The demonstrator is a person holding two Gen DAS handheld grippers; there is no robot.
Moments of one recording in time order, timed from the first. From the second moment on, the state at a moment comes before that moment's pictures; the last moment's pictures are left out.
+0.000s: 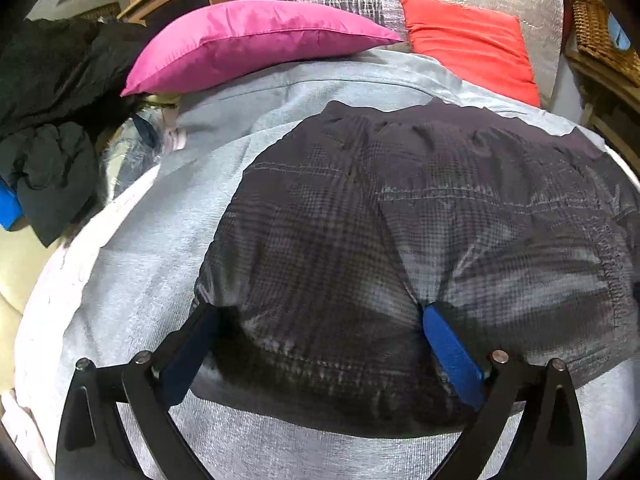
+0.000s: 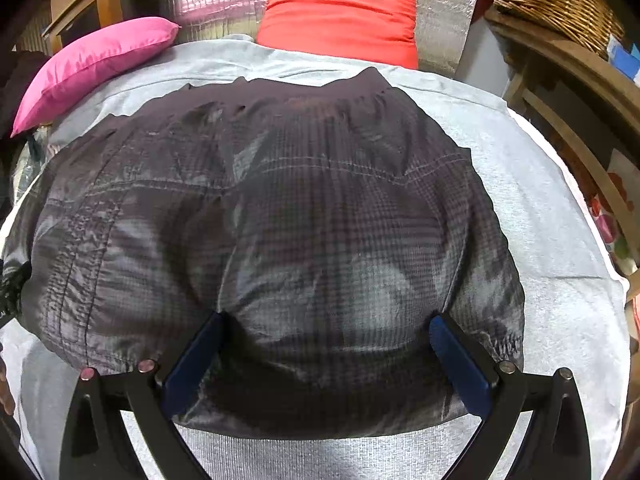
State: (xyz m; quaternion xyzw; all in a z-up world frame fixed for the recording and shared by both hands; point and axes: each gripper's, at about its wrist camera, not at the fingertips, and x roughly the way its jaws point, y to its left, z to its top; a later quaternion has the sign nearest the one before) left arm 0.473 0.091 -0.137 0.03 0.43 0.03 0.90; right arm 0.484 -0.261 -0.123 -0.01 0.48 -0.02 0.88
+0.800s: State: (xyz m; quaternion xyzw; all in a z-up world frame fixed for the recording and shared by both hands) left arm 0.557 0.207 -0.136 -0.26 0.47 -0.13 0.83; right arm 0.525 -0.425 -0.122 0.29 0.48 0.11 0.82
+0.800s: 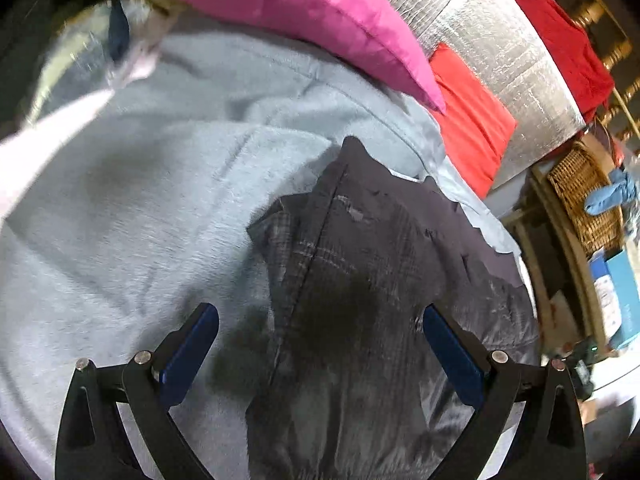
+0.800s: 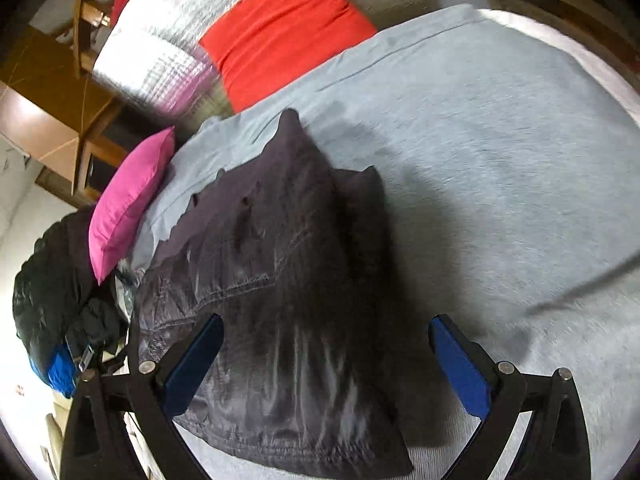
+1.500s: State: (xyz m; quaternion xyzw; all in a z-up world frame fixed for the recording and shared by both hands) left arm 0.573 0.146 -0.135 -0.13 0.51 -0.15 0.83; right arm 0.572 -0.368 -0.124 0.20 0.53 0.13 0.81
